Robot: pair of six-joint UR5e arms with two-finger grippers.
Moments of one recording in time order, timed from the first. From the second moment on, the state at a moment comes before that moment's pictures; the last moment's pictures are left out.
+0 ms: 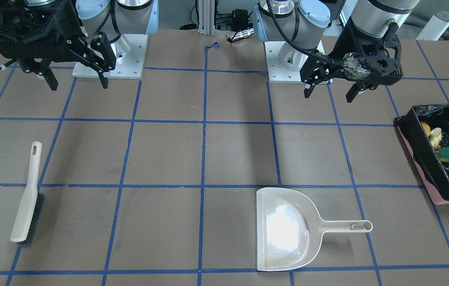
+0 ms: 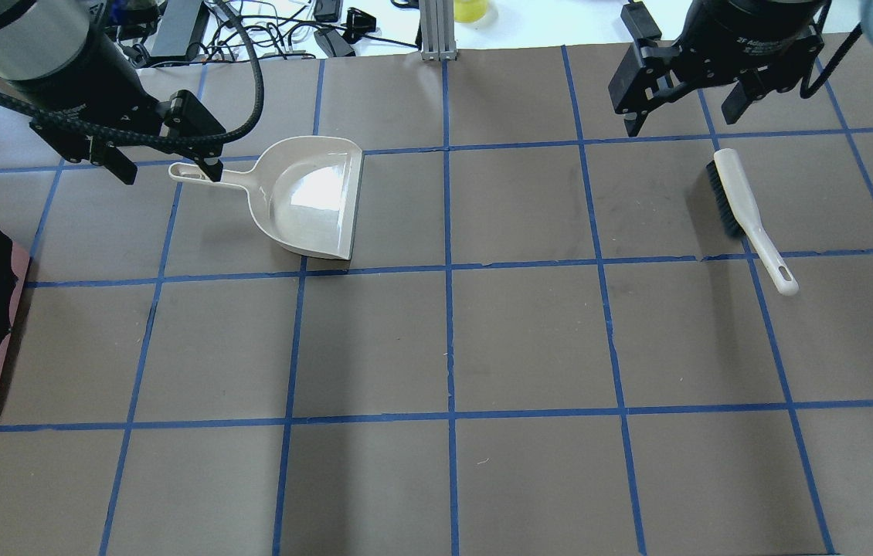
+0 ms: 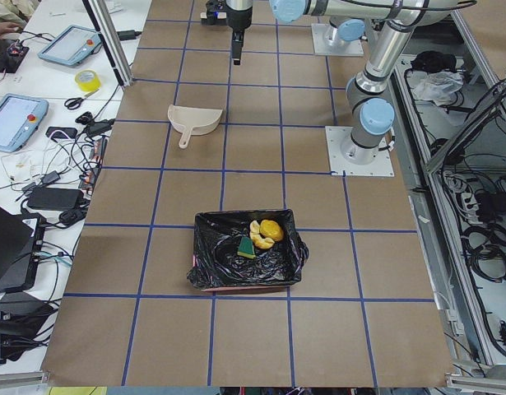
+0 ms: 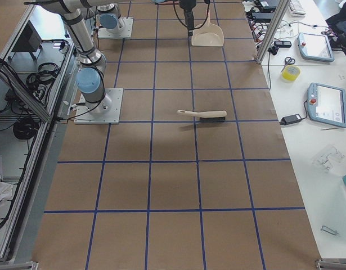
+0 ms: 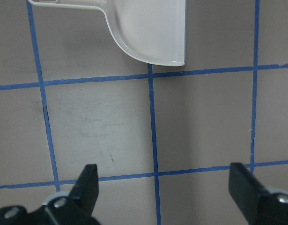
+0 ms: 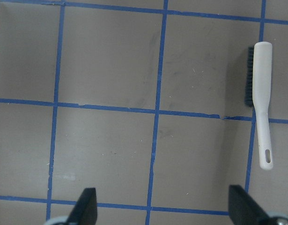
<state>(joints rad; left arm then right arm) -1.50 -1.53 -1.55 -1.59 1.52 0.12 1.60 -1.60 1.47 -1.56 -1.58 -0.06</state>
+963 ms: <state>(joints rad) -1.50 -1.53 -1.56 -1.55 1.52 0.12 1.60 -1.60 1.47 -1.56 -1.58 -0.06</state>
